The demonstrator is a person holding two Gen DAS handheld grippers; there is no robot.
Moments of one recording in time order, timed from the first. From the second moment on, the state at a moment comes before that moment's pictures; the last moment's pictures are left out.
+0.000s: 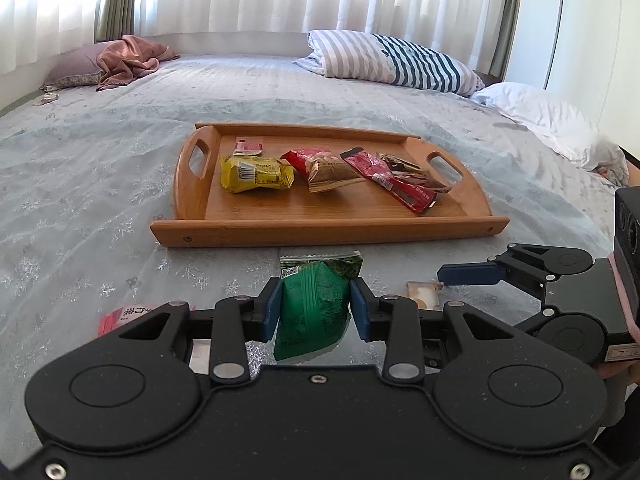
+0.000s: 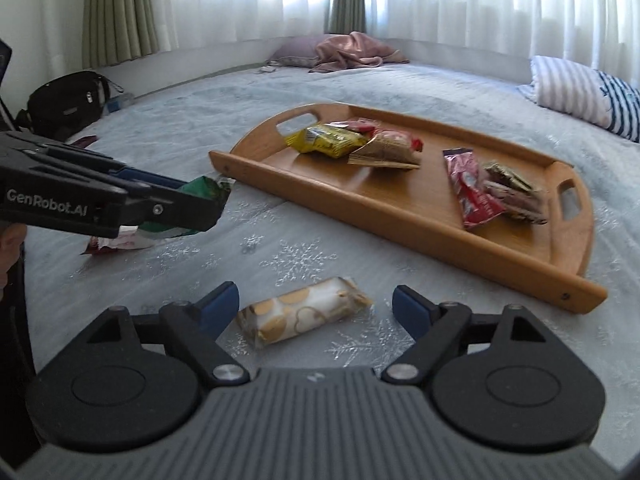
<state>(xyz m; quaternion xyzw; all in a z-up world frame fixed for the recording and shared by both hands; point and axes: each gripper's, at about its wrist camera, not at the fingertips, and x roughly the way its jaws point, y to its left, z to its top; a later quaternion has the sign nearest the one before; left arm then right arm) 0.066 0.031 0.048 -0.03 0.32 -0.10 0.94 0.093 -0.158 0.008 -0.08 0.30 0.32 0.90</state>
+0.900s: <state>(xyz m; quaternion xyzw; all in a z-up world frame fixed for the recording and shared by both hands) 0.078 0.038 0.043 -0.05 0.33 -0.10 0.94 0.048 -0.135 0.012 -0.16 0.24 0.32 0.90</state>
